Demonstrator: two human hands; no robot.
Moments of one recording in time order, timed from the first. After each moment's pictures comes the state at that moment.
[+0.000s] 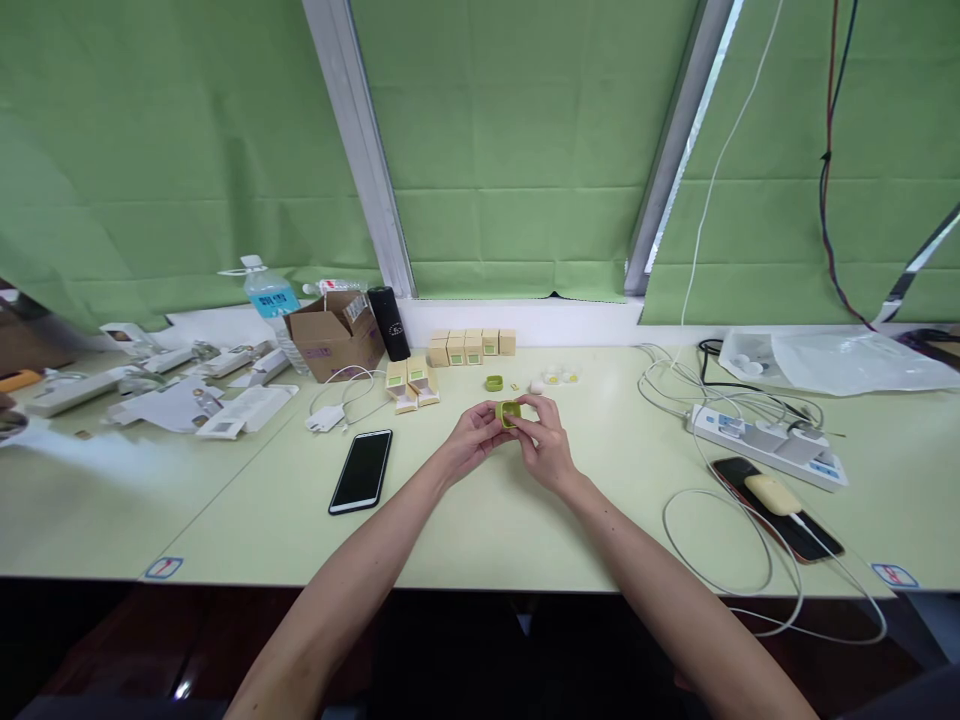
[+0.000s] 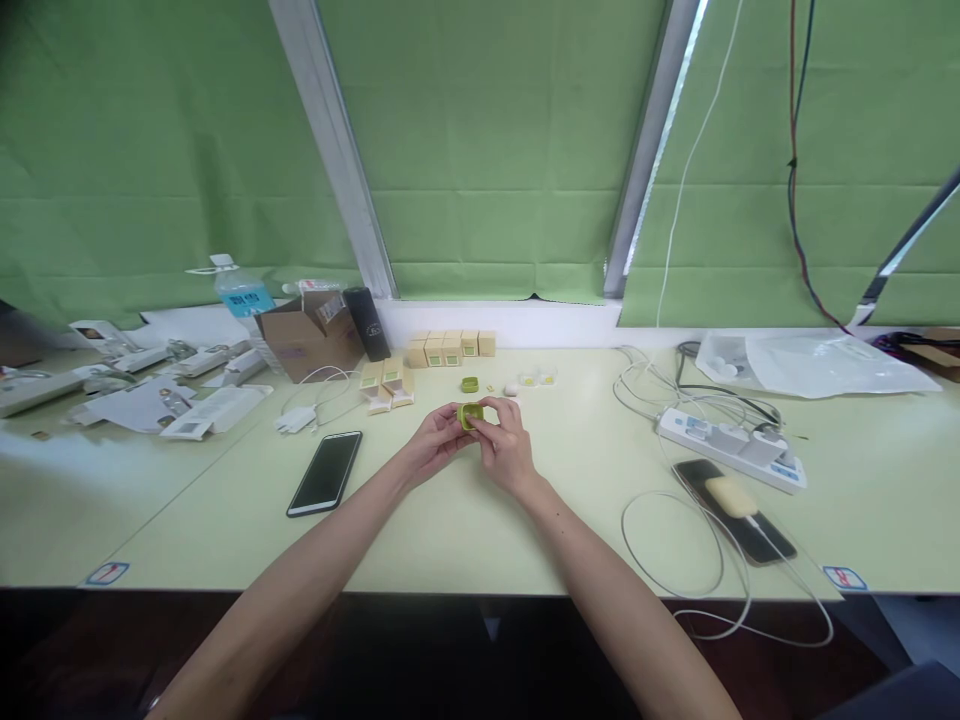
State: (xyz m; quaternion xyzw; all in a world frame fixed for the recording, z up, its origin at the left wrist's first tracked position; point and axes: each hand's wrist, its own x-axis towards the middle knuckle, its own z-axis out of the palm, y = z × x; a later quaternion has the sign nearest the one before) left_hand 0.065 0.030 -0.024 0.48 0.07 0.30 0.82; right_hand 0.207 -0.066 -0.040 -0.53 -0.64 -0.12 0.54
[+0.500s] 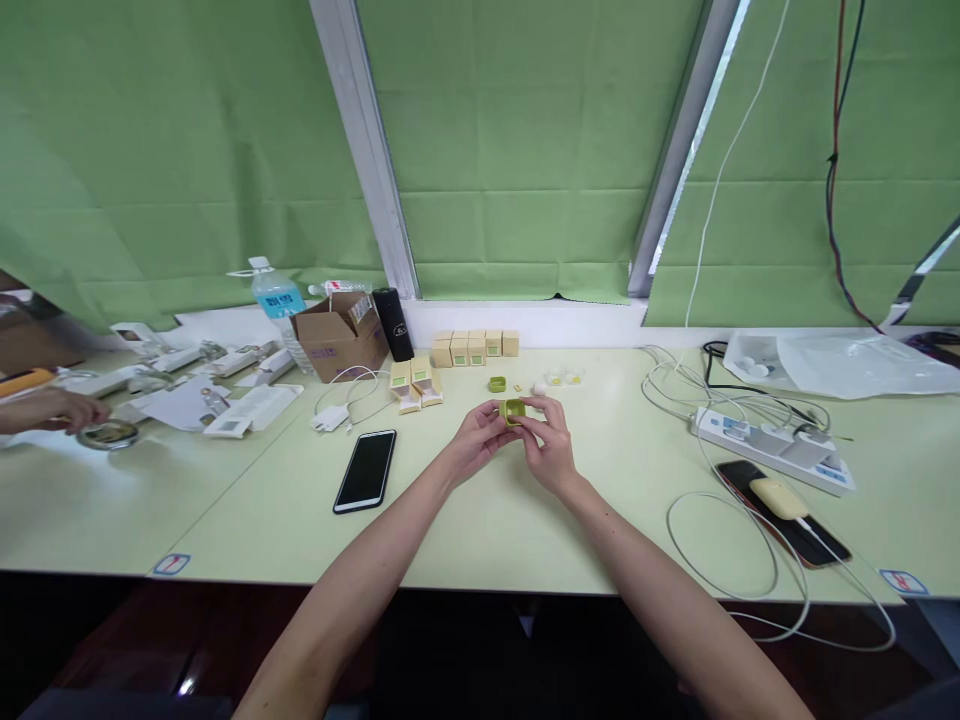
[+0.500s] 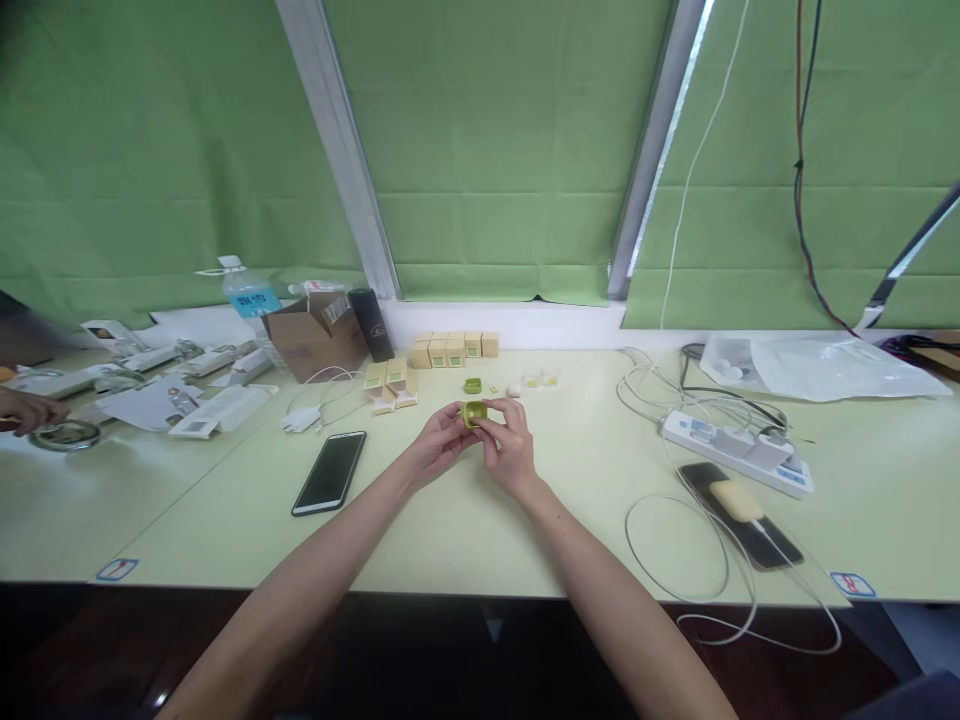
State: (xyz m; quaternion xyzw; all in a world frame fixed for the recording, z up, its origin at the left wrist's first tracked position) left_hand 0.067 0.030 -0.024 0.48 0.06 0.30 0.82; right_hand 0.203 -0.064 -0.036 -0.49 -0.62 -0.15 0.59
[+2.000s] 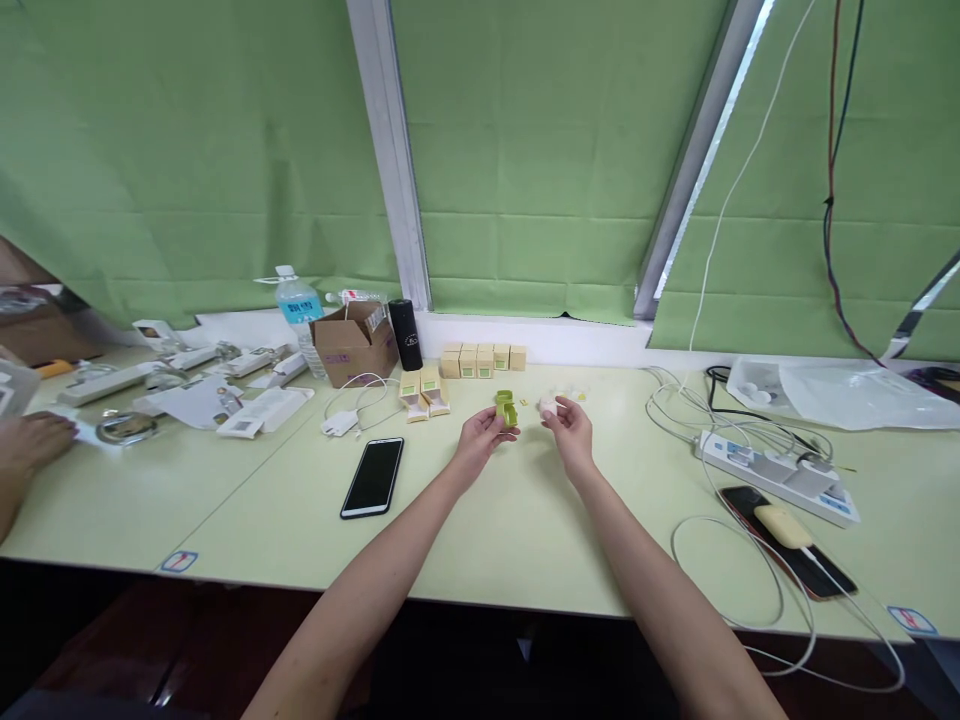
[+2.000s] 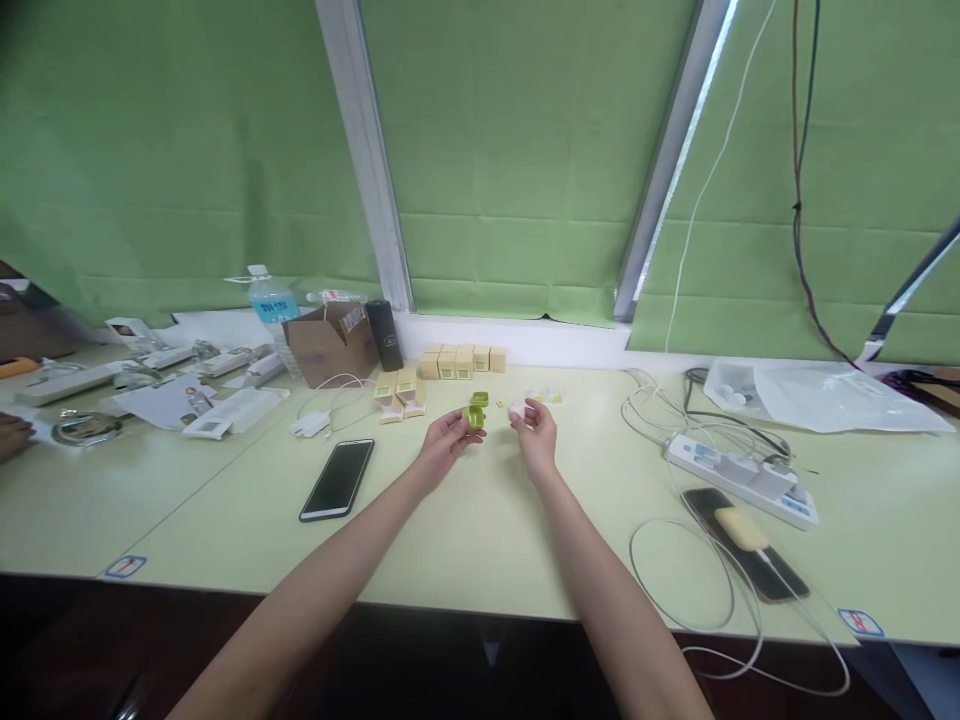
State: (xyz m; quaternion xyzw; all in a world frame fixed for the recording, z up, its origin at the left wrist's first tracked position) left_hand 0.074 0.044 -0.034 0.51 0.14 0.41 0.74; right_hand 0.249 -0.028 -0.042 -0.59 -0.36 0.17 0.71
